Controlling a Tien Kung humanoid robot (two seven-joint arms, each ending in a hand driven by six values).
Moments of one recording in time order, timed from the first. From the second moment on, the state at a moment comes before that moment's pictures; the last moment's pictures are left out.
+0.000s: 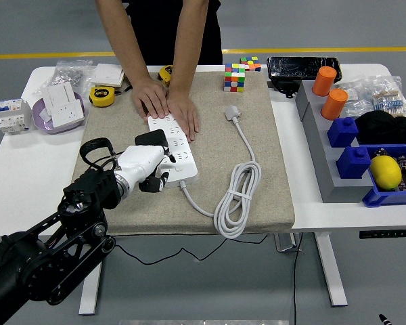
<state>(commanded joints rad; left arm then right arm) -0.35 0.14 -0.97 -1.46 2.21 -0.22 0.42 0.08 -0.10 1.45 0.18 -1.34 0.01 -0.03</state>
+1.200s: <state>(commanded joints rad) -0.04 0.11 -1.34 -1.56 1.81 -0.05 0.19 0.06 -0.09 1.43 0.18 -1.34 0.01 -0.03</state>
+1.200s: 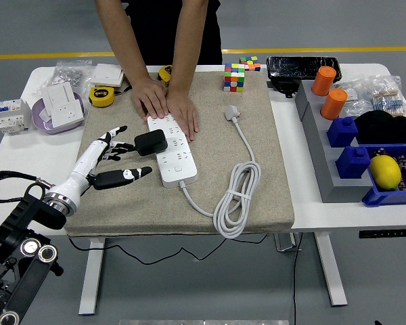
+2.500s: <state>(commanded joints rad) -0.27 0.12 -1.06 -1.38 2.08 -0.14 0.31 0.07 -0.10 1.42 0.18 -1.33 0.01 -0.03</state>
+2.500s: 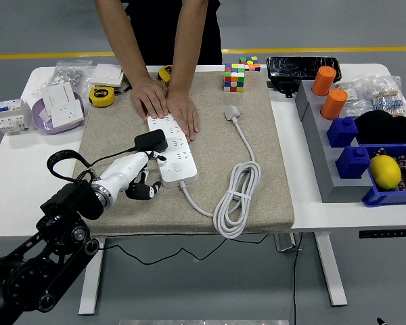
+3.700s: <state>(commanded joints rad) -0.30 0.13 -0.97 -1.32 2.06 -0.17 0.32 0.07 -0.10 1.42 0.18 -1.33 0.01 -0.03</state>
